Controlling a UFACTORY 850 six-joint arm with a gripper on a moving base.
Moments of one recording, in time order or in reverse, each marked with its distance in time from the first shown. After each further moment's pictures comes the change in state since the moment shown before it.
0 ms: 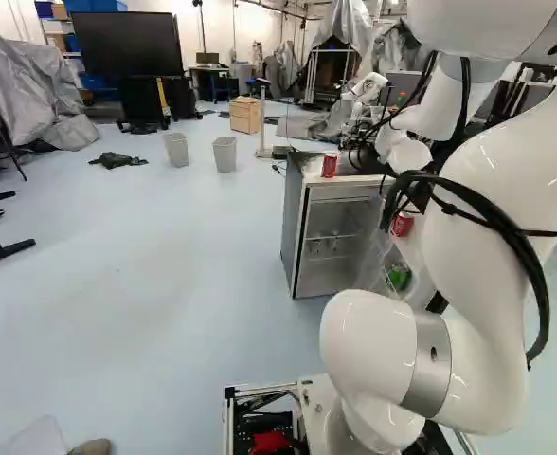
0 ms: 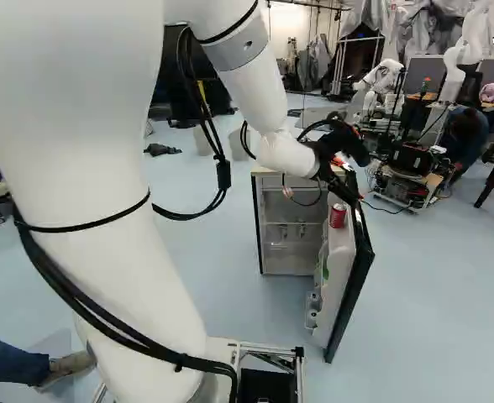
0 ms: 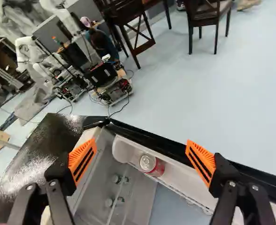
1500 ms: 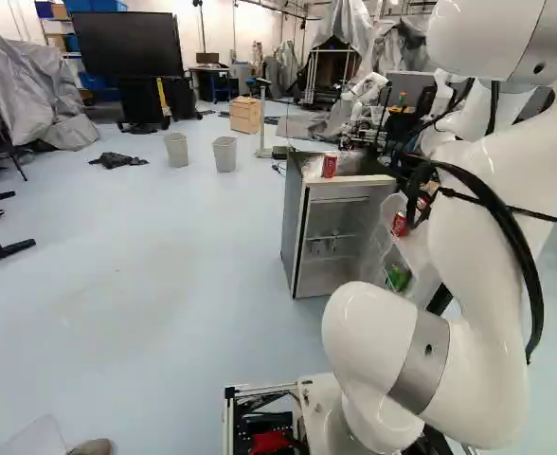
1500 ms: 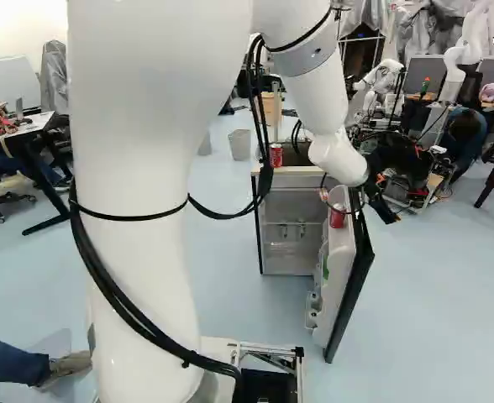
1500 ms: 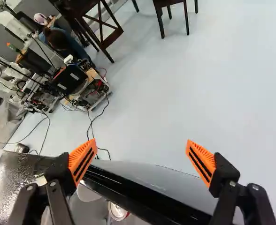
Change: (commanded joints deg) arm -12.8 -9.8 -11.4 -3.0 -12.5 0.0
